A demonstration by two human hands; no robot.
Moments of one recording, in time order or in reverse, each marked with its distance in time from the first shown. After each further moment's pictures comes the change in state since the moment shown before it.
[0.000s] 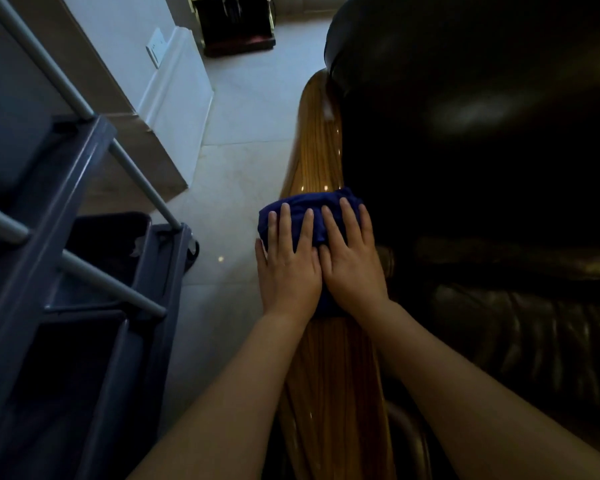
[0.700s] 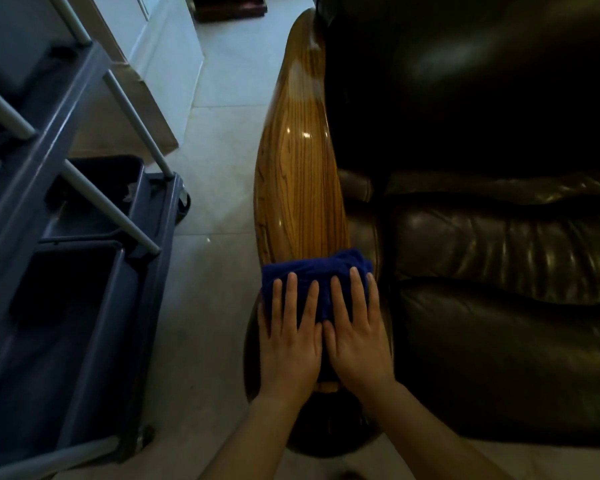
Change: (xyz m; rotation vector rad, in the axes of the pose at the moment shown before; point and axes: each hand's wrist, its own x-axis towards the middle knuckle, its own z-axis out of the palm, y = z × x) left_hand -0.265 0.012 0.033 0.026 -0.064 0.063; right_hand -0.263 -0.041 0.035 0.038 -0.108 0.057
